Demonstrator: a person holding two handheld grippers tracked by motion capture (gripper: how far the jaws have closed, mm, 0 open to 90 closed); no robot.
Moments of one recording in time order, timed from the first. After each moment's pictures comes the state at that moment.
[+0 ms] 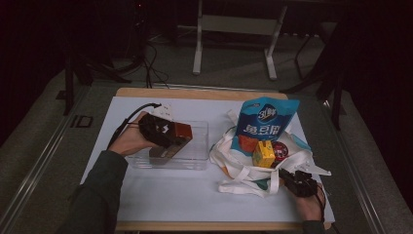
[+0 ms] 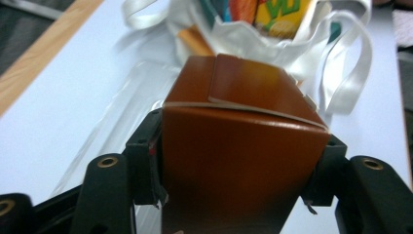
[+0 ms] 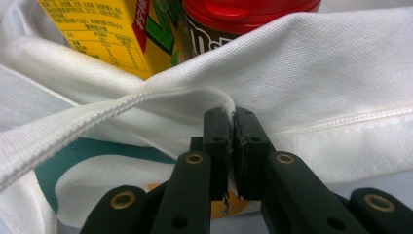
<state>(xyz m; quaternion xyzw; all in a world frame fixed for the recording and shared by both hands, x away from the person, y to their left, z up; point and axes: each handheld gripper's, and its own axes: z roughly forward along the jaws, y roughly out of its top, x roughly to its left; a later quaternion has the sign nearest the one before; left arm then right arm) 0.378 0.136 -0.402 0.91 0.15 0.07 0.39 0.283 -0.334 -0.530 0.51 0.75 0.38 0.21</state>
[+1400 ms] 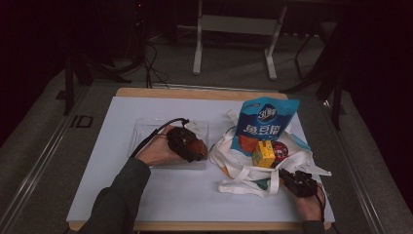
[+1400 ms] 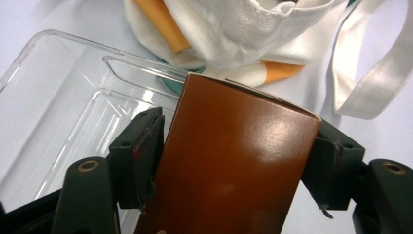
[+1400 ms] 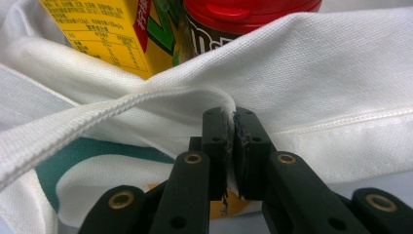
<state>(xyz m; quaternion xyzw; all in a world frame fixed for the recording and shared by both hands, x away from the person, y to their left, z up) 0.377 0.072 -0.446 0.93 0.16 0.05 0.31 0.283 -0.334 -0.530 0.51 0.75 0.38 0.21</state>
